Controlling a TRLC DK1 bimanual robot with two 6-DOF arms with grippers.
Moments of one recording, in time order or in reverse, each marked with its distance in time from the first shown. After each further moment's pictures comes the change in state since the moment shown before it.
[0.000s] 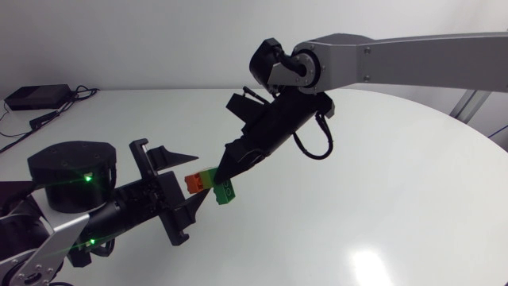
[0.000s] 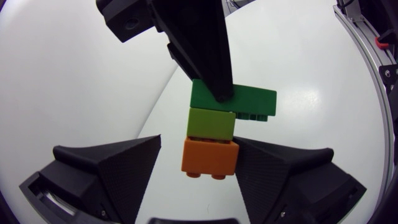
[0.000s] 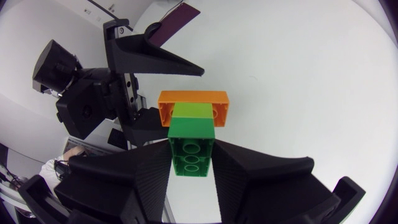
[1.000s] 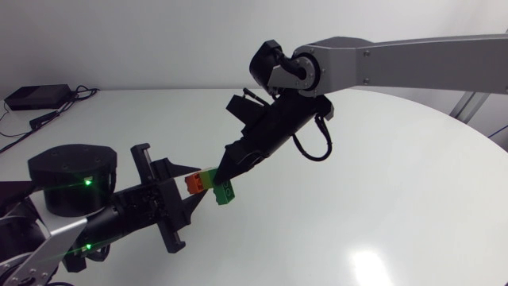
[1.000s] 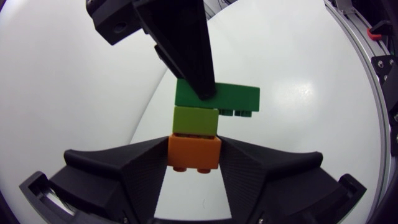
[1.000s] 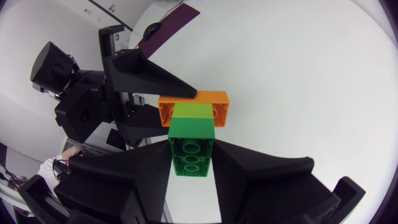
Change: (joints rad) left arm -0.017 -0.036 0.000 -0.074 0.005 0.031; right arm -0.001 -0.002 -0.016 0.027 0.002 0.000
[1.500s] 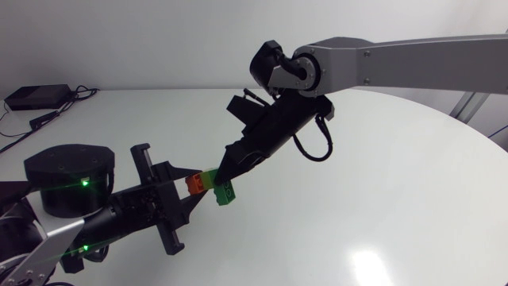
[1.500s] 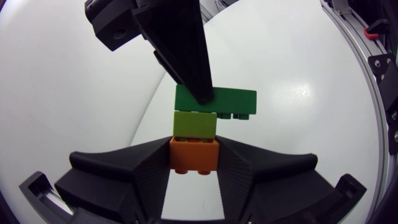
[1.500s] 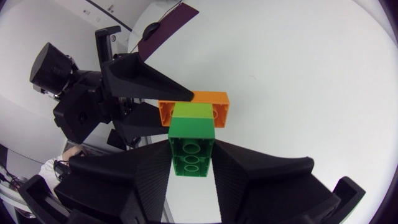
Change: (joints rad) left arm -0.004 -0.010 0.000 -0.017 0.018 0.008; right arm 0.000 -0.002 -0.002 0.000 0.001 0.011
